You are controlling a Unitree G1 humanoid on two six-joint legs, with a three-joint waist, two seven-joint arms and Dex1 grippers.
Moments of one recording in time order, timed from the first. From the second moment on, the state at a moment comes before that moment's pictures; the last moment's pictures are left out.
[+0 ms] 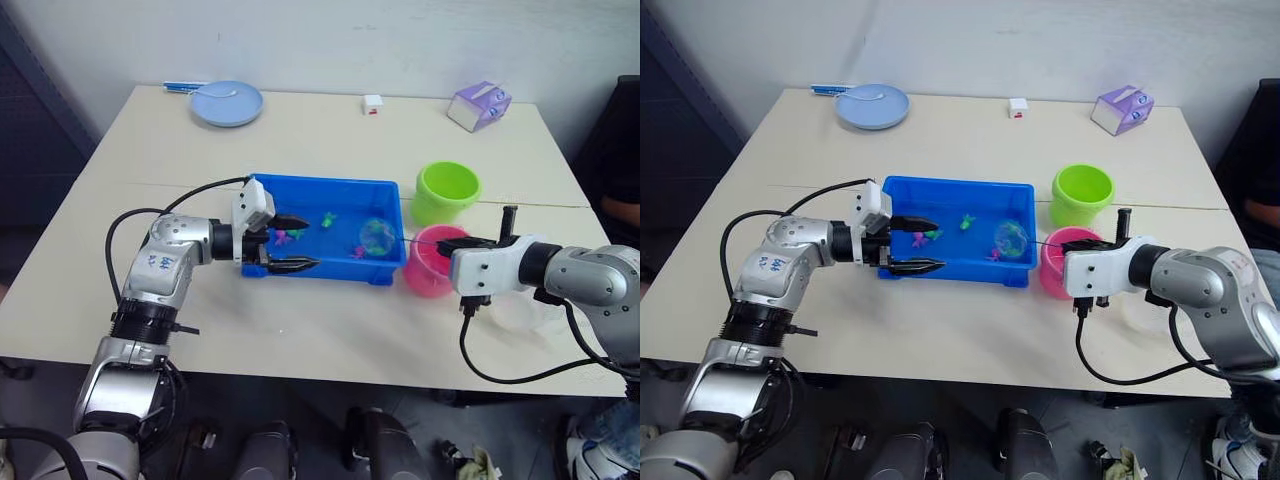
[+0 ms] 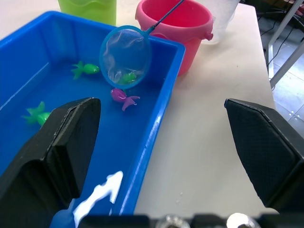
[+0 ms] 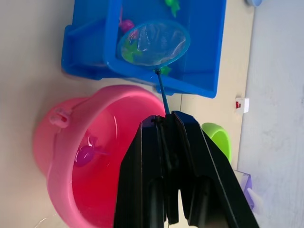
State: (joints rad) left arm -0.70 0.52 -0.07 0.21 -0.28 0.42 -1.11; right arm -0.34 -1.01 0.06 -0.25 -0.24 -0.08 0.88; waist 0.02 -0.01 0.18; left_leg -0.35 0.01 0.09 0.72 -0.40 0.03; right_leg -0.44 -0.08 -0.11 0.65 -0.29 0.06
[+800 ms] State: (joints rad) left arm -0.67 0.52 -0.06 0.13 -0.31 0.45 -1.07; right arm -0.56 -0.97 0.23 -0.04 -0.45 -0.28 0.84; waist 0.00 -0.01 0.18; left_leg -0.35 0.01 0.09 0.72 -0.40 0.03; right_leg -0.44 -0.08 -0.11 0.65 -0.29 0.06
